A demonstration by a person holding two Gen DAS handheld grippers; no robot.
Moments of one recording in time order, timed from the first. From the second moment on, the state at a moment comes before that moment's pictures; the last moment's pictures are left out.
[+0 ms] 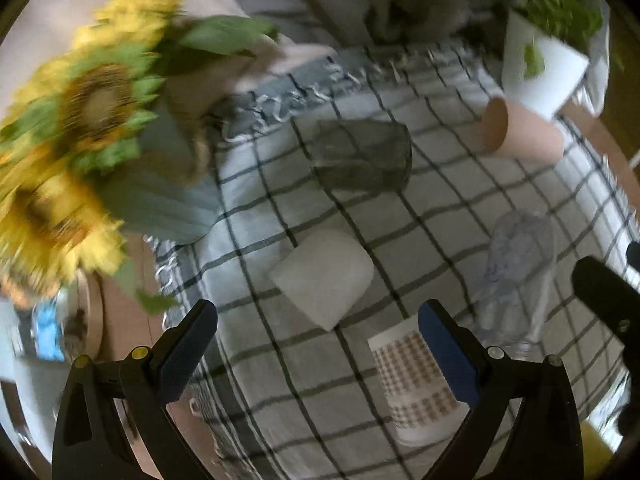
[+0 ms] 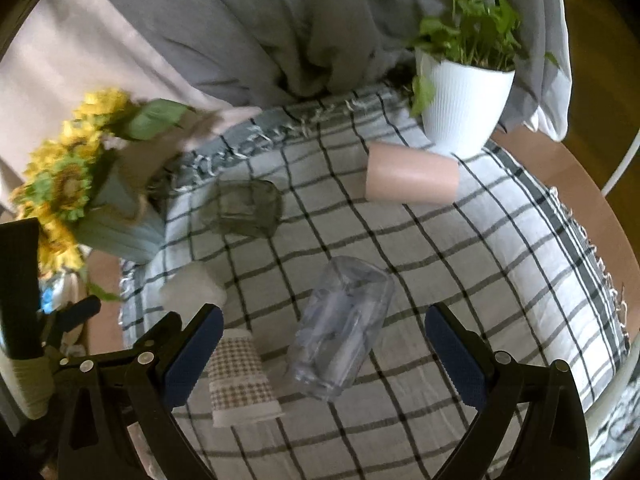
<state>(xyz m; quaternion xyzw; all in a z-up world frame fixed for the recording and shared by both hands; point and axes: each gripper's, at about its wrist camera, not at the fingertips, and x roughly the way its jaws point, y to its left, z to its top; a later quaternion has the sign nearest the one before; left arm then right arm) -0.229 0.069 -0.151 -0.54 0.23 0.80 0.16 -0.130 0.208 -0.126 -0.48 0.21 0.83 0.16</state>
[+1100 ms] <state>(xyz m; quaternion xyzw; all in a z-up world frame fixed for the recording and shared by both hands) -0.286 0.102 -0.219 -0.60 0.31 0.71 0.17 -0.156 0.232 -0.138 -0.48 0.25 0.81 0.22</state>
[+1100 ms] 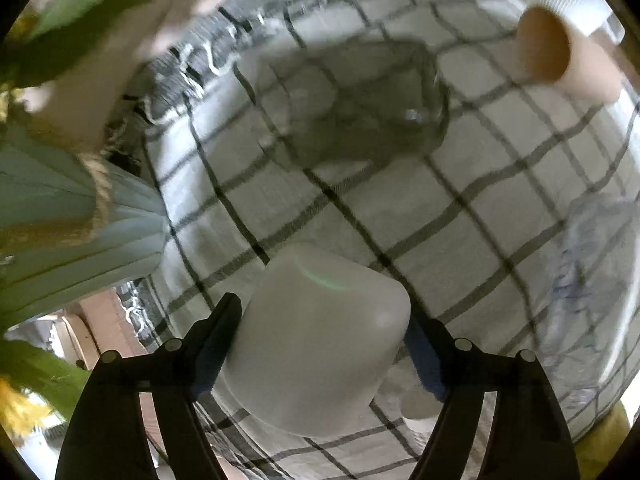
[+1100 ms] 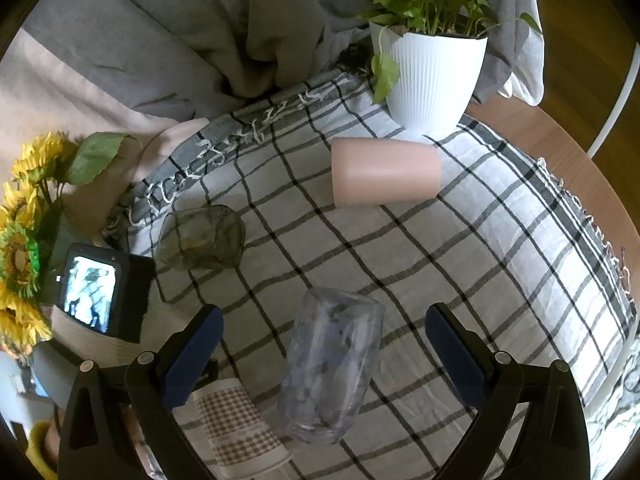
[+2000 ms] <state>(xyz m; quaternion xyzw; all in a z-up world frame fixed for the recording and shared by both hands) -0.093 0.106 -0.133 -0.54 0.05 0.82 0.18 -0.053 0.278 -0.116 -0.50 0.17 0.84 0.14</state>
